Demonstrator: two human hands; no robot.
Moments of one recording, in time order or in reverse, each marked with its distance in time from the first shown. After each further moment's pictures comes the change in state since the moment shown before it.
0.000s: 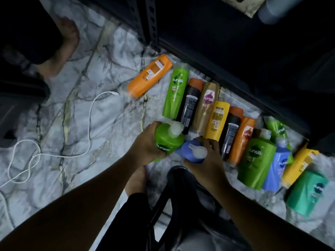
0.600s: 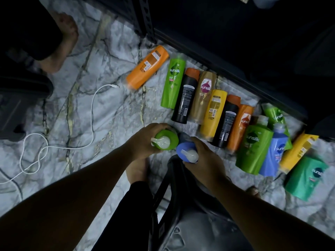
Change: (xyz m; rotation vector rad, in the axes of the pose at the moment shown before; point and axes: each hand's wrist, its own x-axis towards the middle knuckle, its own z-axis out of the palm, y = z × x) left_hand 0.008 -0.045 -0.001 0.139 -0.207 0.282; right_hand -0.032 0.020 -0.002 -0.271 -0.159 -0.038
